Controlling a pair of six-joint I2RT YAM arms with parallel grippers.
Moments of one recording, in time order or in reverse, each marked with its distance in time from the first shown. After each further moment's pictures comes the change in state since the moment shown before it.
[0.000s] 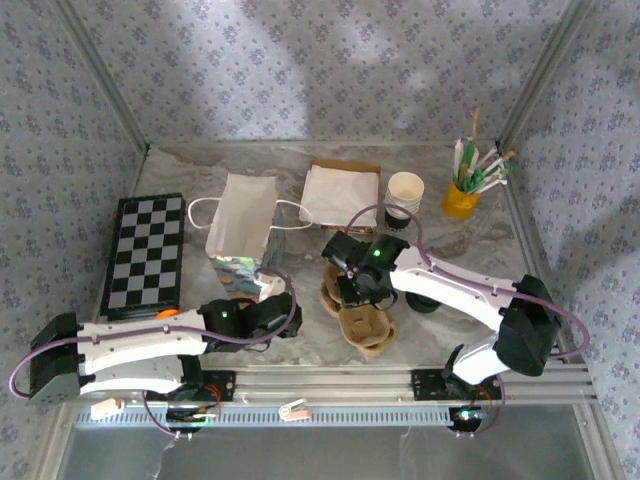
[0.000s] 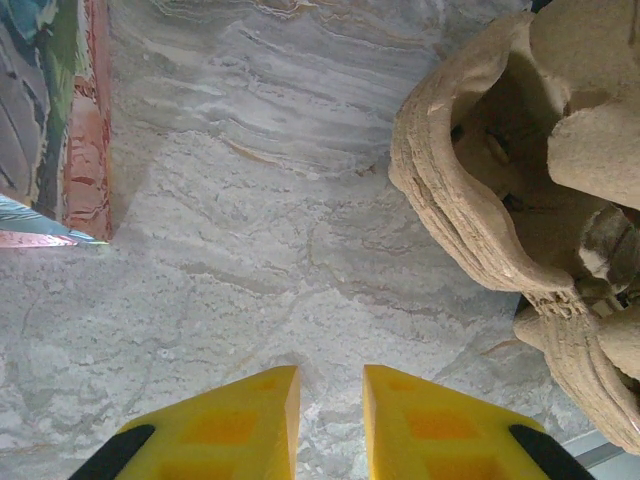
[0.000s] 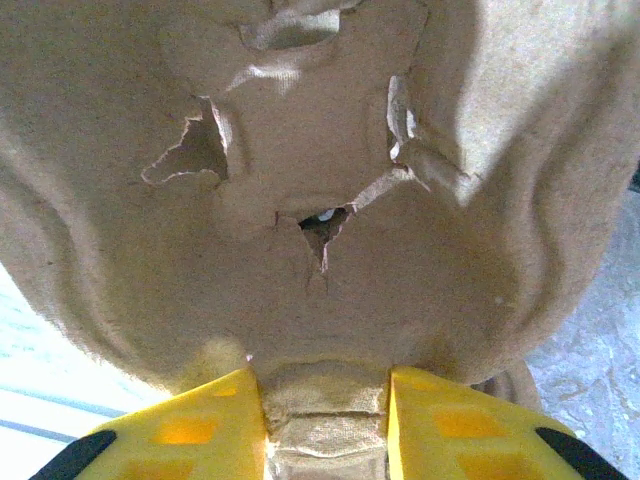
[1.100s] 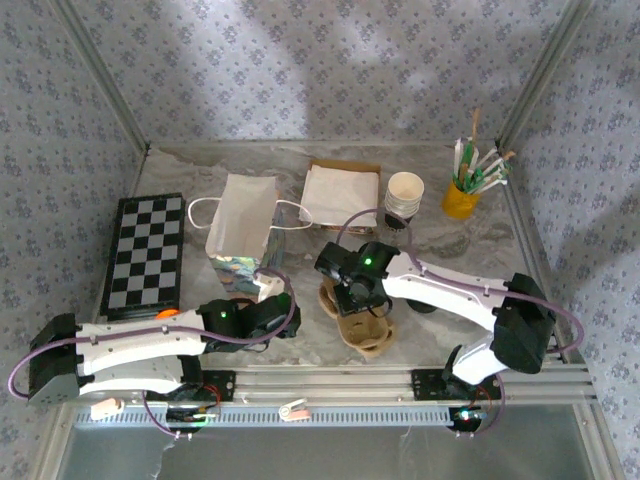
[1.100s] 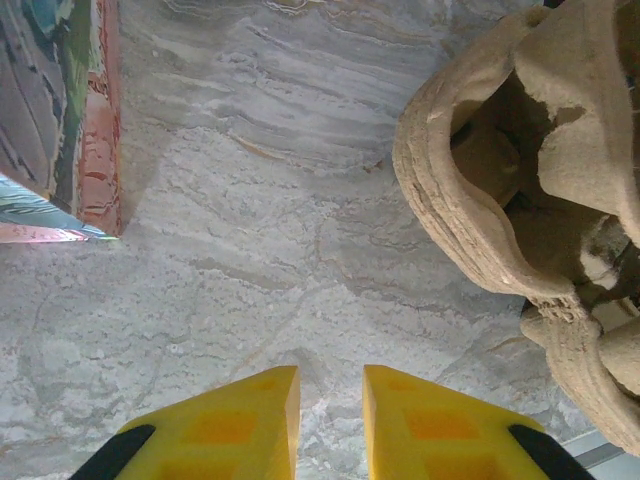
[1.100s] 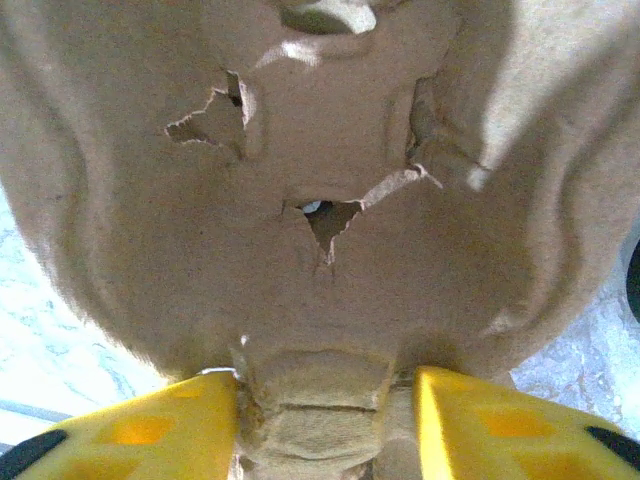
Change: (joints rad) left arm 0.000 -0.007 0.000 -0.017 0.000 0.000; right arm 0.071 0.028 -0.008 -0.015 0.076 -0.027
